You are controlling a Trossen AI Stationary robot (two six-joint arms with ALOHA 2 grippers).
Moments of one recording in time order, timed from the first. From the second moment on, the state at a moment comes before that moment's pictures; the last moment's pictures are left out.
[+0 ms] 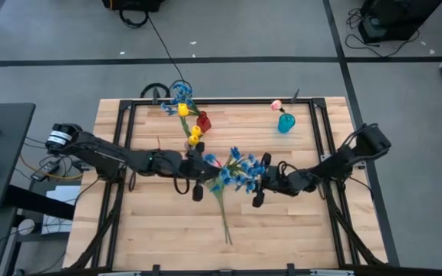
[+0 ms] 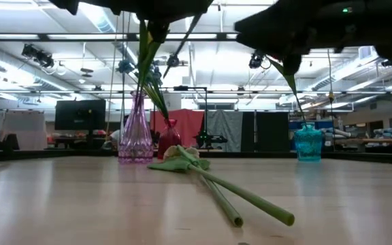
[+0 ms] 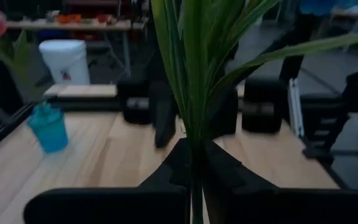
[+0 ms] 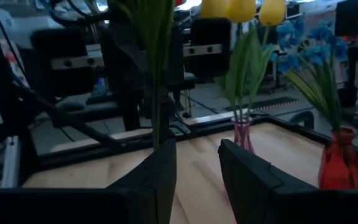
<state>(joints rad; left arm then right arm) -0.18 1.40 0.82 0.44 -0.17 -0.05 0.38 1.63 0.49 1.26 0.65 0.07</state>
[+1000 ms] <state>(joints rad) -0.18 1.49 0.82 0.63 -0.14 0.02 0.33 1.75 0.69 1.23 0.58 -0.03</state>
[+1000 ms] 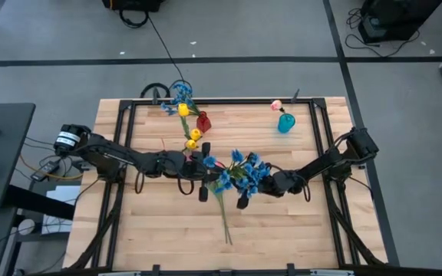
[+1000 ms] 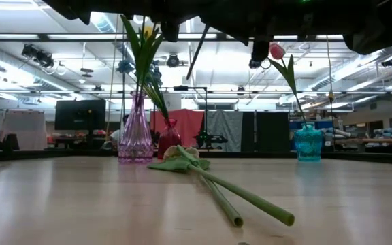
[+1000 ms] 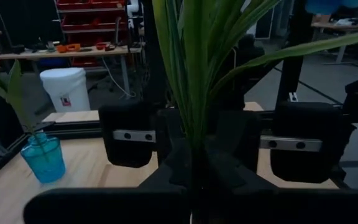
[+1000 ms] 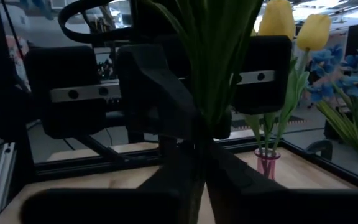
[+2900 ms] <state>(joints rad) -0.48 0.81 0.42 0.50 -0.09 0.20 -0.04 1.94 1.12 0.71 0.69 0.08</state>
